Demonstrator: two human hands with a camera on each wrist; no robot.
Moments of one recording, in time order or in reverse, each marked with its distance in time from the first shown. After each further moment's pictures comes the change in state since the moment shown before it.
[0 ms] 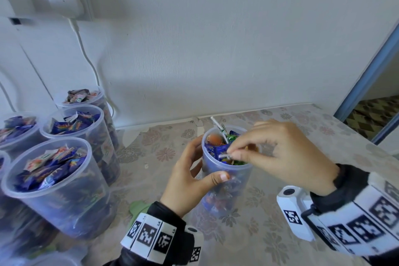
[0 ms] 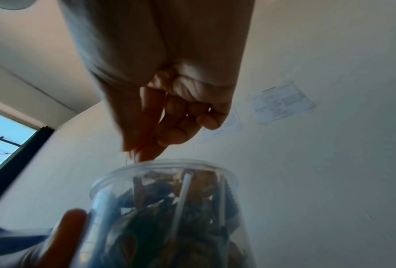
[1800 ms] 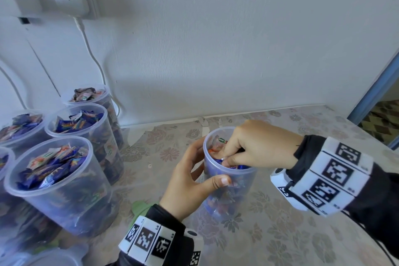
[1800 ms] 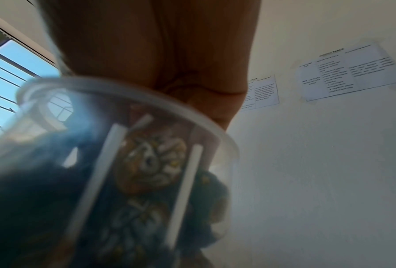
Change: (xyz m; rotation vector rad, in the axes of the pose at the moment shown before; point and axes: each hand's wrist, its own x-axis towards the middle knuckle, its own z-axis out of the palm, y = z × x) left_hand 0.001 -0.002 0.000 -0.008 0.000 0.010; right_hand 0.049 0.011 0.009 -0.228 -0.602 0.150
